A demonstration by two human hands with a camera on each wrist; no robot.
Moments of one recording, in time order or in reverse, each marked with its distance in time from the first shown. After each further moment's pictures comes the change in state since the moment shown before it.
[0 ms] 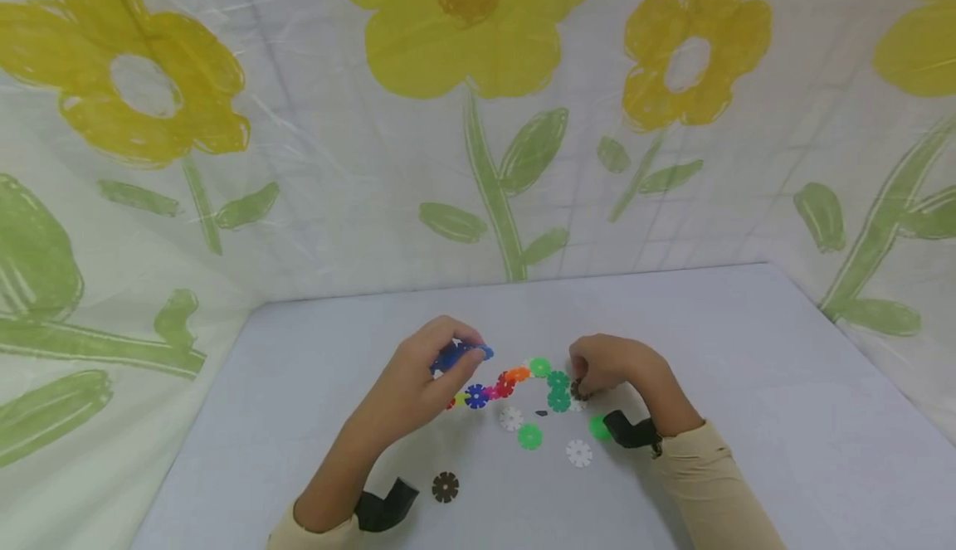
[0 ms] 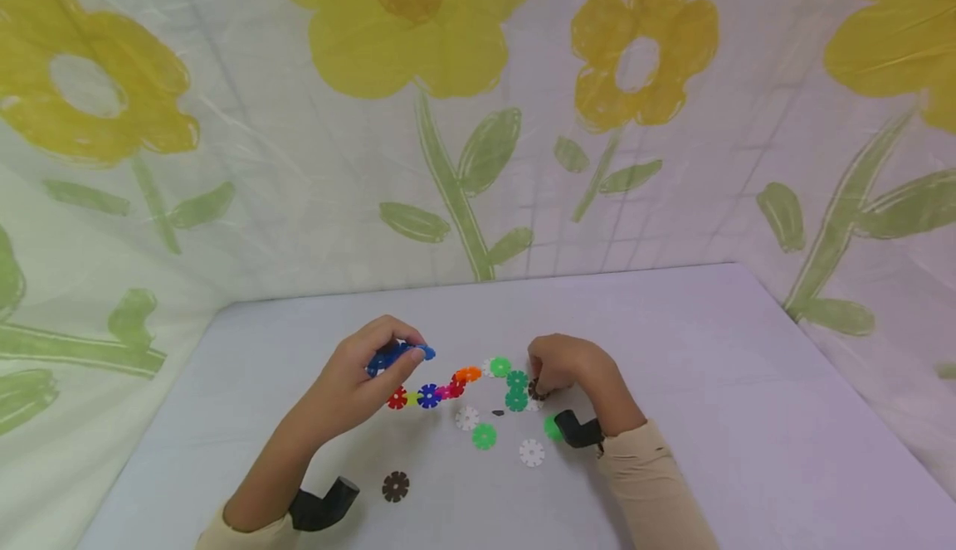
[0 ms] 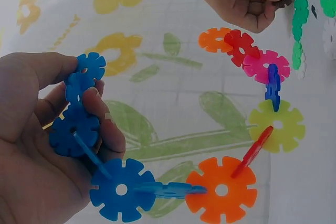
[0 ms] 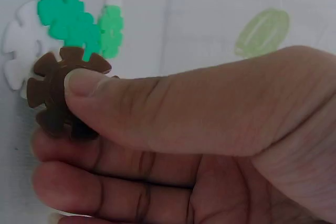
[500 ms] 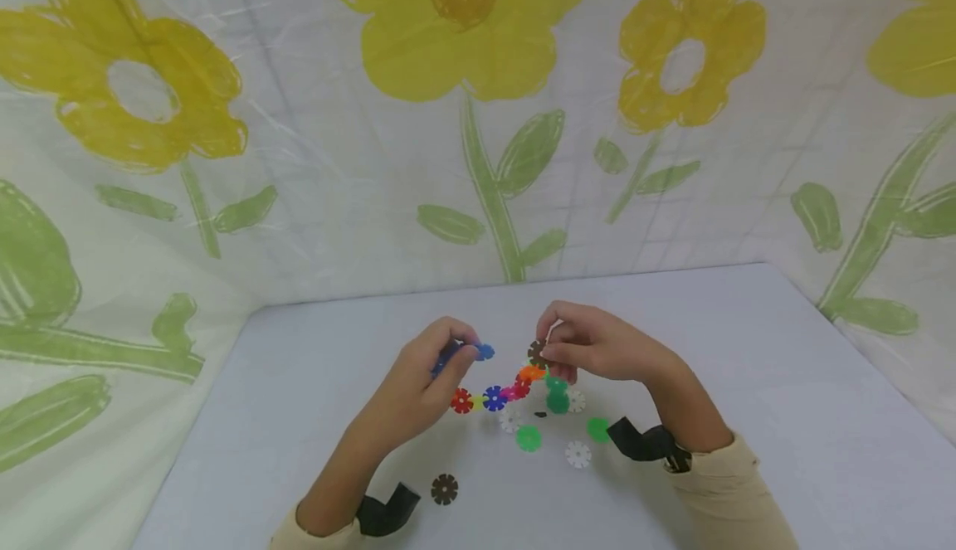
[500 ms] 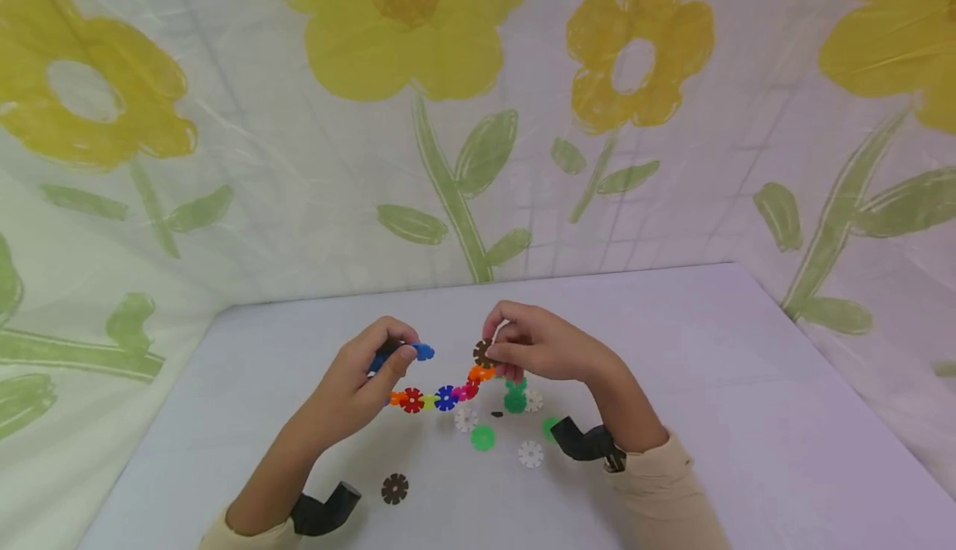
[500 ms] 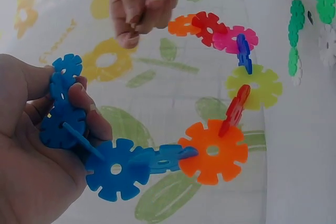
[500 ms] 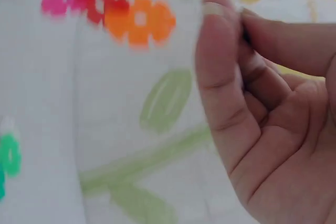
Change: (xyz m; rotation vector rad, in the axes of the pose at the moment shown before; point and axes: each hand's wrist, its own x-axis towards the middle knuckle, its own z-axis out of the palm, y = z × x) left_hand 0.000 0.001 0.005 -0.029 0.006 -0.001; right_hand -0.030 -0.029 -0.028 0.628 0.108 -0.634
